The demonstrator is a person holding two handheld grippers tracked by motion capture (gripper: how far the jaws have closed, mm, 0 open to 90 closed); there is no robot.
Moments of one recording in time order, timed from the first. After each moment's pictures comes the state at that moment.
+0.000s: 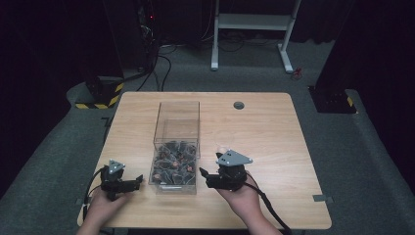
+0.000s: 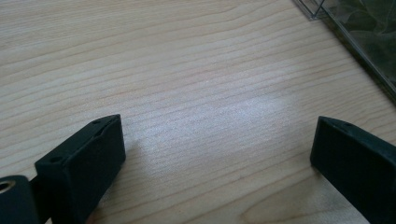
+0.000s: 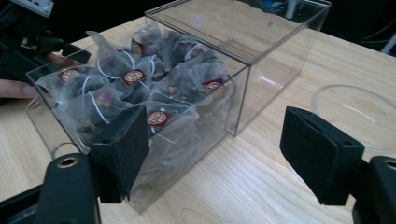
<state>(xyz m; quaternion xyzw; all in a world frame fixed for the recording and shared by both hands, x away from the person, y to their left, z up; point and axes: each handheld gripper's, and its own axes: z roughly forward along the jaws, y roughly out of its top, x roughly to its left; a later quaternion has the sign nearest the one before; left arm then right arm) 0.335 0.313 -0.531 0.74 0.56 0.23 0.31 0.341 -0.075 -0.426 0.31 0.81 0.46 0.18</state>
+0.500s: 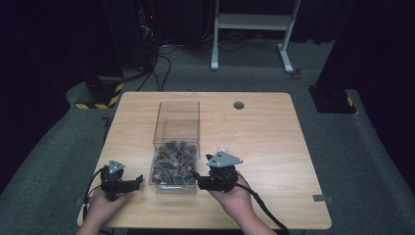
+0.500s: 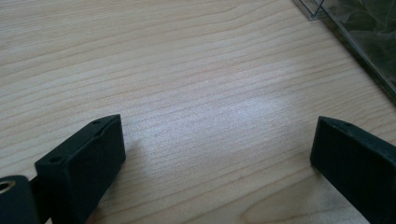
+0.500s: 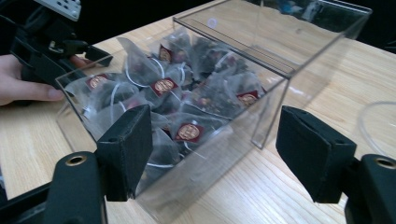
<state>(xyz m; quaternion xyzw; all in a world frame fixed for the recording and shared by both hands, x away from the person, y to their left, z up) 0.335 0.313 -0.531 0.73 0.56 0.23 0.31 0.338 -0.054 -0.426 0.29 0.82 0.47 0.16</state>
